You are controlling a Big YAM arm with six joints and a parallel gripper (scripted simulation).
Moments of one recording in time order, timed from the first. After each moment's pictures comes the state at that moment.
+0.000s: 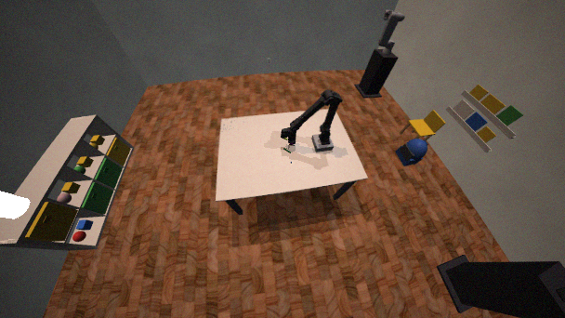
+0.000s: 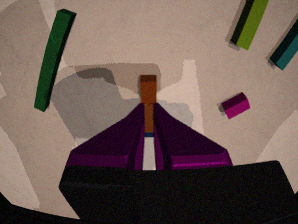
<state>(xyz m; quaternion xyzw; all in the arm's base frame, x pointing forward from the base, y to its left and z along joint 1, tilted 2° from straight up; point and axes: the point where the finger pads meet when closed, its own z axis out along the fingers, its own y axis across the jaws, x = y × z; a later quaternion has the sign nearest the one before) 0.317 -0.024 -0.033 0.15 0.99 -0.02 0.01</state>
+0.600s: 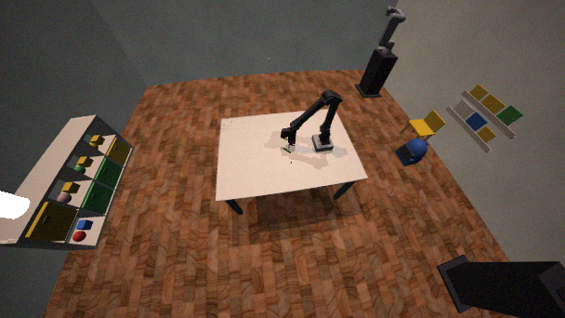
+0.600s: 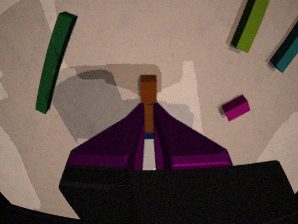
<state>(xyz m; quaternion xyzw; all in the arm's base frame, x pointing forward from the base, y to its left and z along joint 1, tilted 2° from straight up) 0.319 -0.024 -0.033 0.15 0.99 -0.02 0.02</state>
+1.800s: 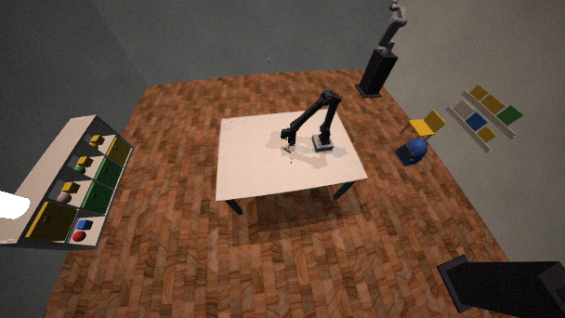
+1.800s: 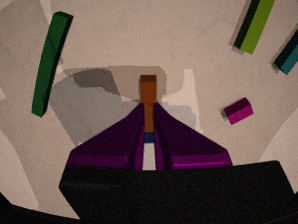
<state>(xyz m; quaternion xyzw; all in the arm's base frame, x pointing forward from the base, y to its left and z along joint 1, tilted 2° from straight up) 0.318 -0.025 -0.039 0.15 0.99 -0.02 0.01</state>
